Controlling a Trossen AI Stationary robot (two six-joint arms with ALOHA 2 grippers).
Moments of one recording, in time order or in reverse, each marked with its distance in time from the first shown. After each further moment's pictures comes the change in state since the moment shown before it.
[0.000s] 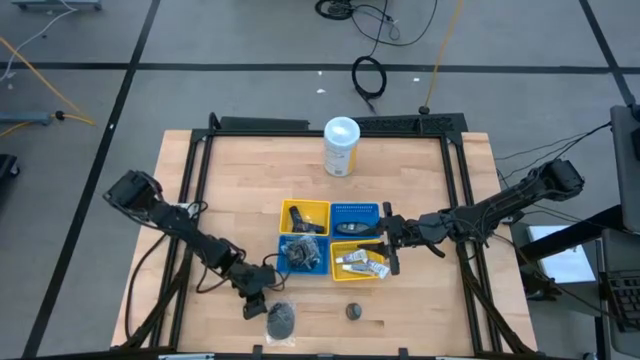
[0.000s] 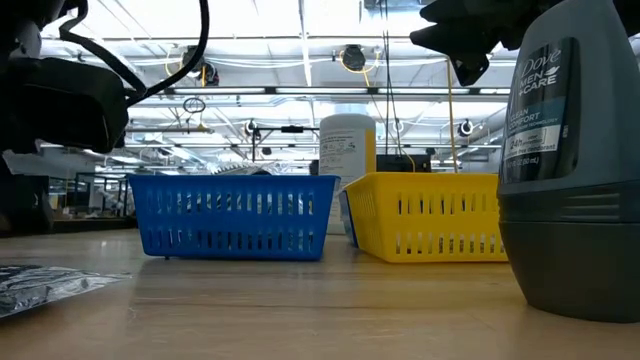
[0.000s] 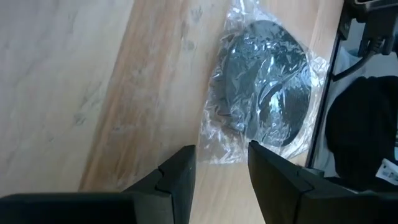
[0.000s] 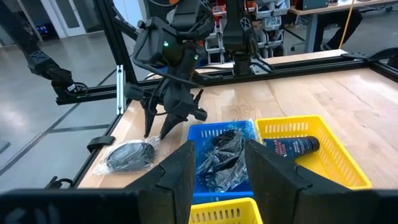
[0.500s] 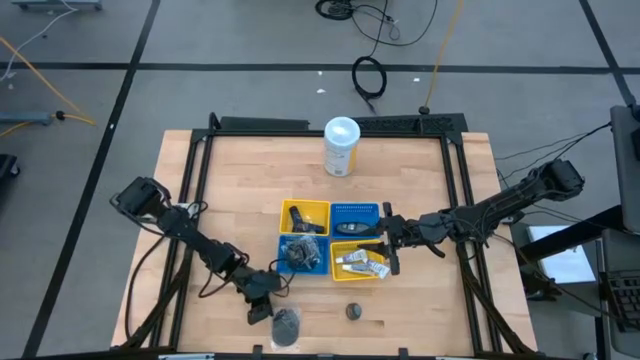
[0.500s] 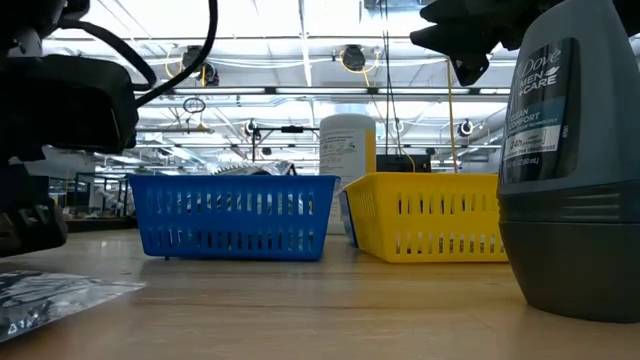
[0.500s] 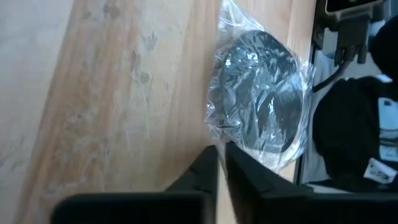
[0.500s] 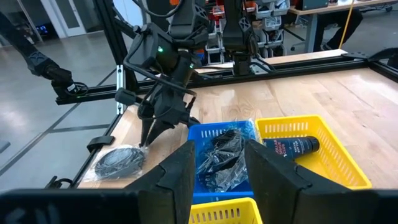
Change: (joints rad) left arm -0.001 0.111 0.008 0.170 -0.001 0.026; right arm 0.000 0.000 0.000 0.000 0.000 0.000
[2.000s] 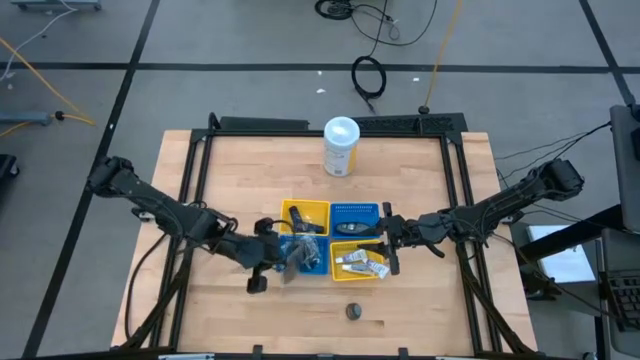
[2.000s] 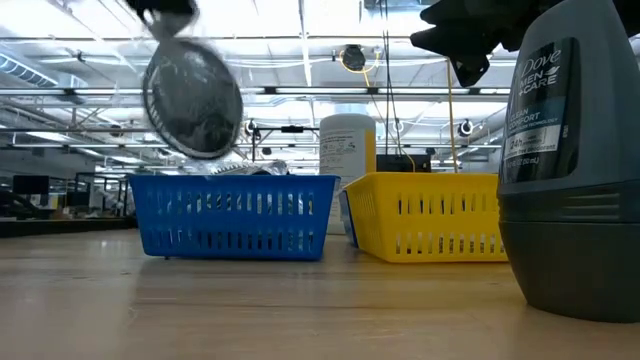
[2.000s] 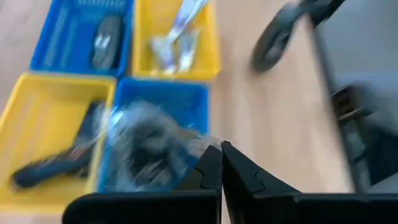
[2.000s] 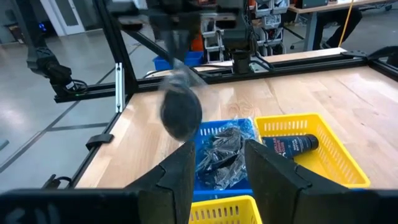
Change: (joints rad) left arm 0.132 -0.412 0.450 -0.751 -0.442 0.629; right arm -0.001 0.000 0.000 -0.008 0.000 0.000
